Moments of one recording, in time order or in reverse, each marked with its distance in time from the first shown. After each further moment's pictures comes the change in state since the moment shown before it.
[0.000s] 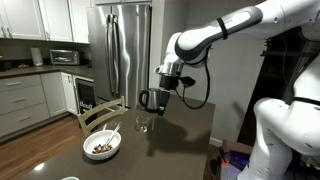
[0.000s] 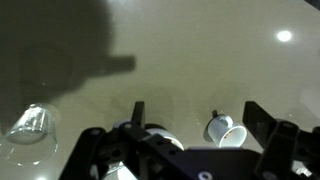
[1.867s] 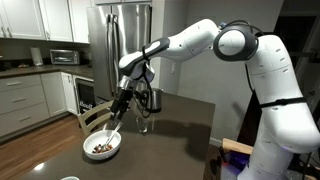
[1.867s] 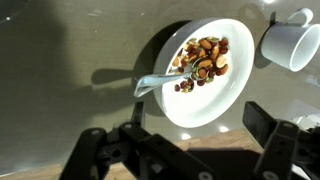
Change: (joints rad) arm -0.387 0.862 0.346 0.781 0.287 0.012 -0.180
